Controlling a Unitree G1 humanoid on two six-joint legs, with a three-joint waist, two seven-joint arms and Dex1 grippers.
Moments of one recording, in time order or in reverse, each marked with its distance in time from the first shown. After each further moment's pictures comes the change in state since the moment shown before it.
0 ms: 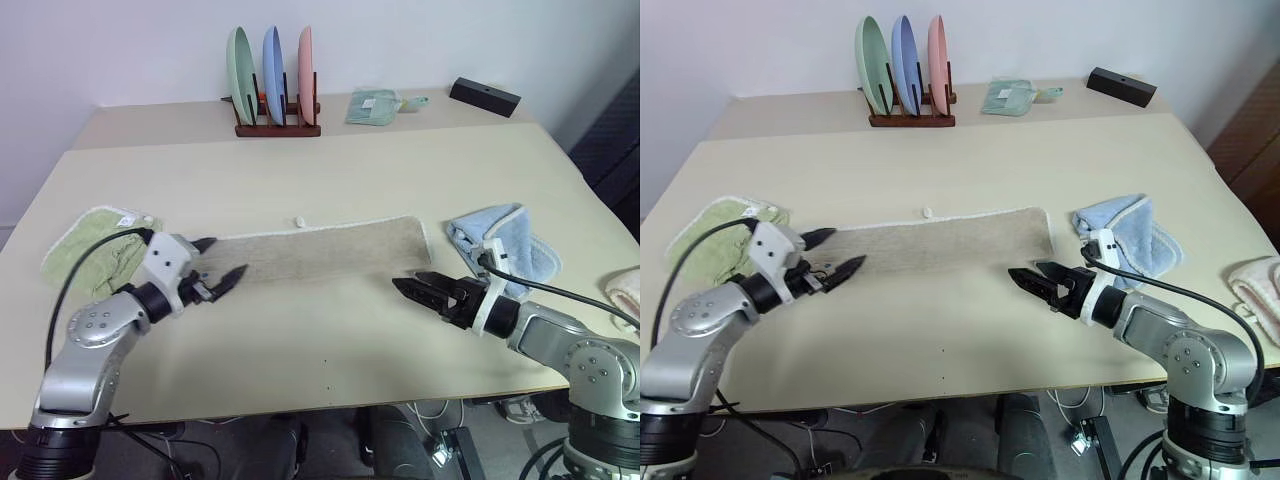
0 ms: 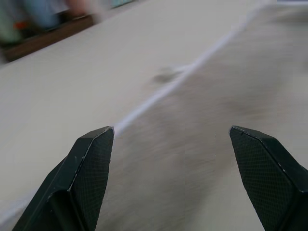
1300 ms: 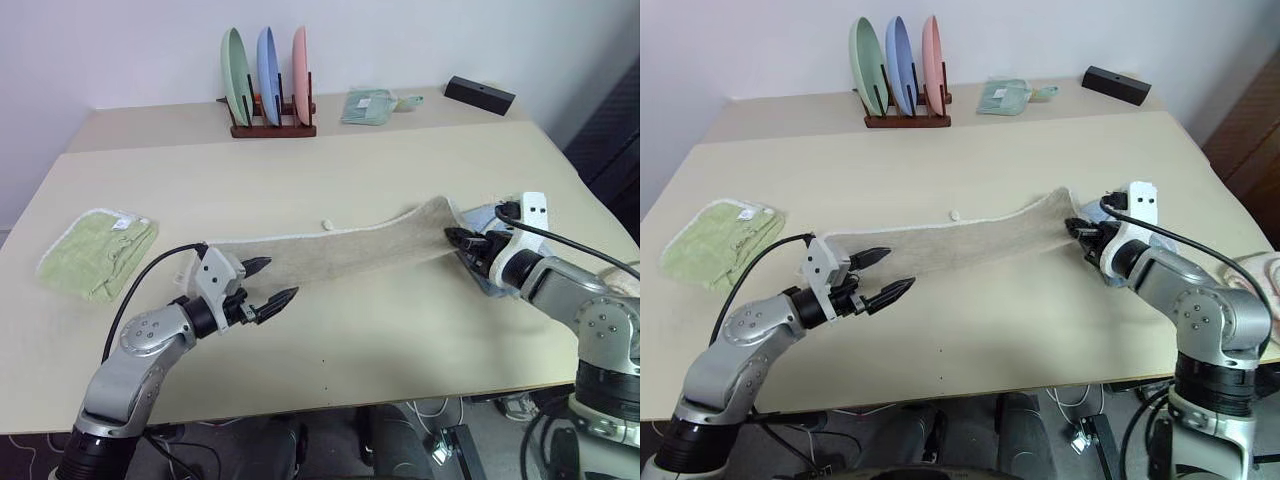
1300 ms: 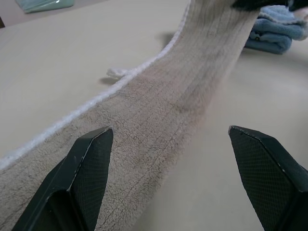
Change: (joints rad) left arm 0.005 -0.097 -0.097 -0.031 -0.053 0.056 0.025; right arm -0.192 -0.199 0.131 0.034 -0.149 -0.166 -0.132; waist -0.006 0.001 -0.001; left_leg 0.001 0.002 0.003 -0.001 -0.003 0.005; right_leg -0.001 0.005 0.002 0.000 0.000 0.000
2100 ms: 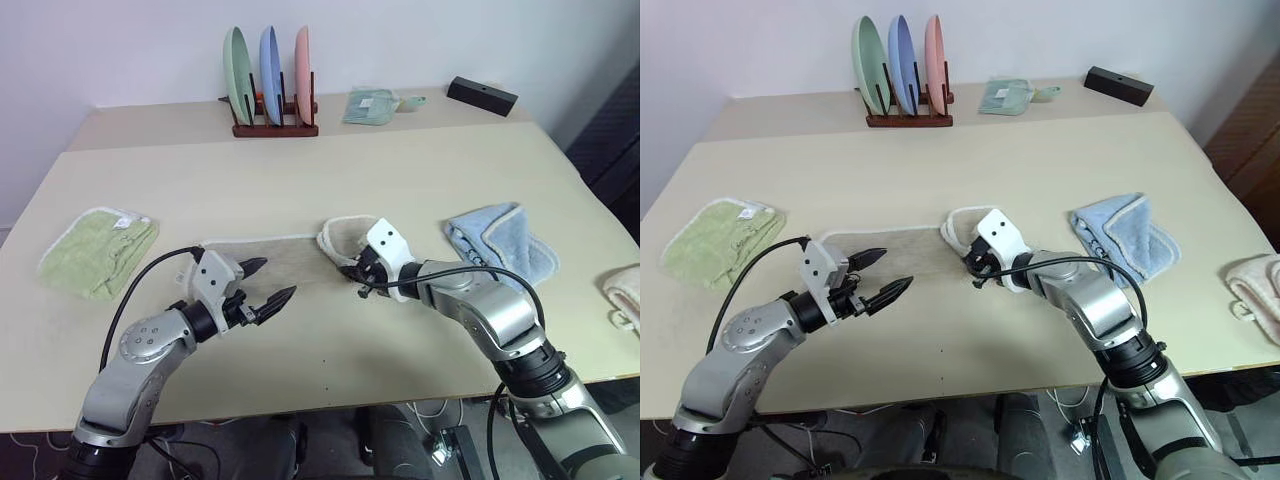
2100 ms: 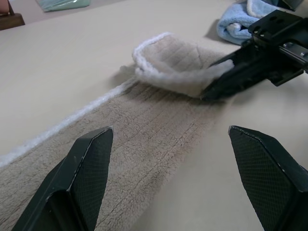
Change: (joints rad) left arm 0.034 -0.014 0.007 -0.042 0.002 0.007 0.061; right arm -0.135 0.133 0.570 0.089 -0.393 -0.209 0.267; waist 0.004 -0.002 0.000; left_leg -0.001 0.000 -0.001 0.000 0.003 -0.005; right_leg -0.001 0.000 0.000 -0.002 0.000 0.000
